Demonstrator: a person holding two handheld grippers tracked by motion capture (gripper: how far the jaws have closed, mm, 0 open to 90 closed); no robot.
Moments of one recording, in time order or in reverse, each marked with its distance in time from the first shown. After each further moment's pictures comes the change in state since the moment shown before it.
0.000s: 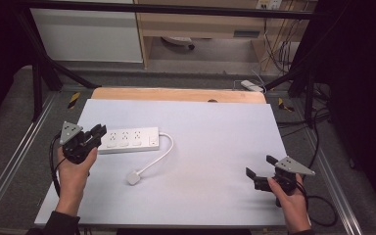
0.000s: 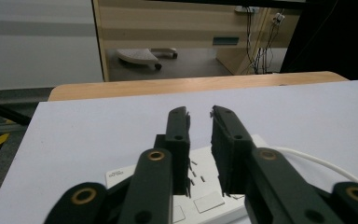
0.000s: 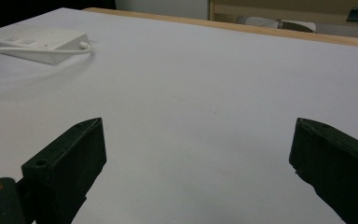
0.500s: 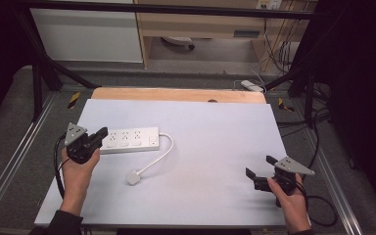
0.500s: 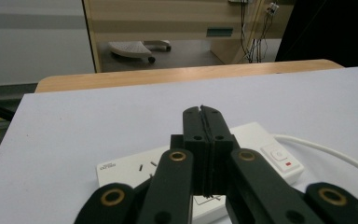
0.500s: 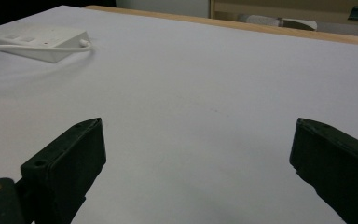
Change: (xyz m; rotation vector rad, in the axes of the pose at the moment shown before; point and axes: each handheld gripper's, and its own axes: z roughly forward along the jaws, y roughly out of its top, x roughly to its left) left arm 0.002 -0.011 0.011 0.033 -0.034 0.017; right arm 0.000 0.000 0.001 0.008 0.002 -0.001
